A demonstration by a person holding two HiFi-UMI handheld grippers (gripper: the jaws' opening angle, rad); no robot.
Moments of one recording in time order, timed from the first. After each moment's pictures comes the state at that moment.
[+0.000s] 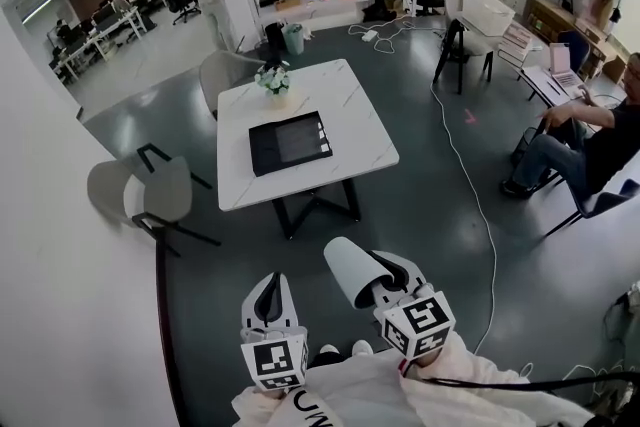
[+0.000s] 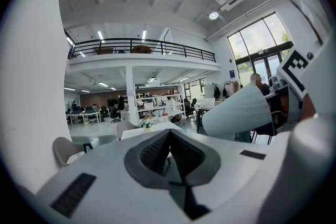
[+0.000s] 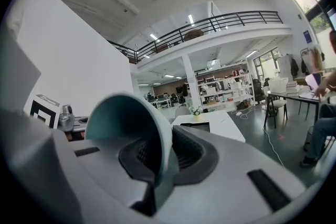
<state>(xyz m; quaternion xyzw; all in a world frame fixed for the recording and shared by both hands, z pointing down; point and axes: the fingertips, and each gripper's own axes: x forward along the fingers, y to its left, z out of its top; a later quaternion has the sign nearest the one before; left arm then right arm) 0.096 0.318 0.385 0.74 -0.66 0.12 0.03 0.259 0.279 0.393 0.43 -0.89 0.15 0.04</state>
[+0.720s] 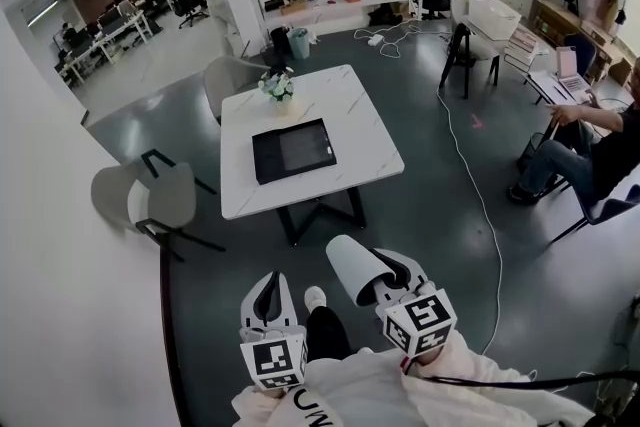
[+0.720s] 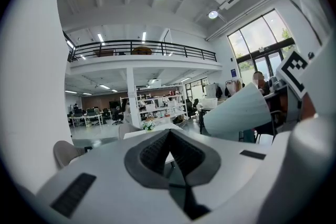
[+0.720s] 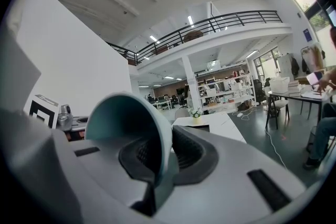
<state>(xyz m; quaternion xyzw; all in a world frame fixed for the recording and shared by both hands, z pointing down) 0.095 0.288 0.384 0.73 -0.67 0.12 0.02 0.262 0.243 0.395 0.43 -0.89 0.14 0.03</state>
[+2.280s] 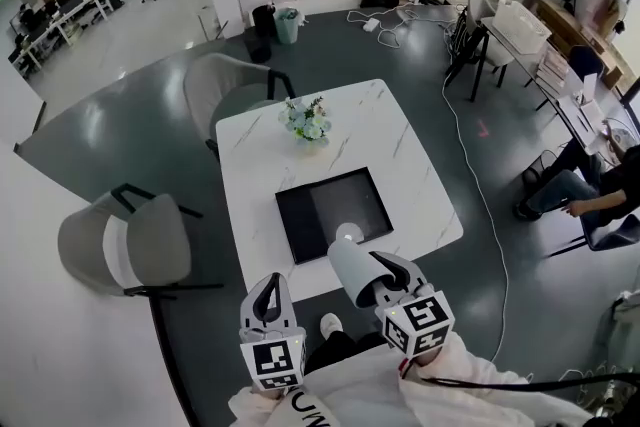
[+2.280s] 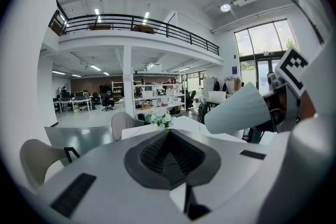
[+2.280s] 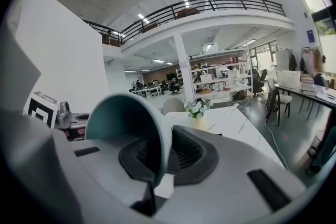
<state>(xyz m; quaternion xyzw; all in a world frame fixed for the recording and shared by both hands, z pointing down) -0.134 -0.058 0.438 0.76 -0.63 0.14 0.09 0.039 -0.088 0.443 0.47 -0.85 0.19 0.12</state>
